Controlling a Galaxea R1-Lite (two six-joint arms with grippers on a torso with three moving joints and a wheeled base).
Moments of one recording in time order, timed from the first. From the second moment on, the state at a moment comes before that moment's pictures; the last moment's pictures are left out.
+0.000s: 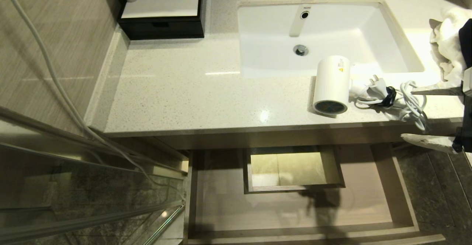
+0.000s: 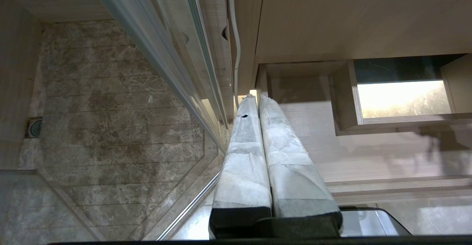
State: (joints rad) left arm 0.00 0.00 0.00 0.00 0.00 0.00; right arm -0.24 1.35 -1.05 0.24 0.75 -1.15
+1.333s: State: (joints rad) left arm 0.00 0.00 0.00 0.00 0.00 0.00; right arm -0.24 1.34 -1.04 0.11 0.80 -1.22
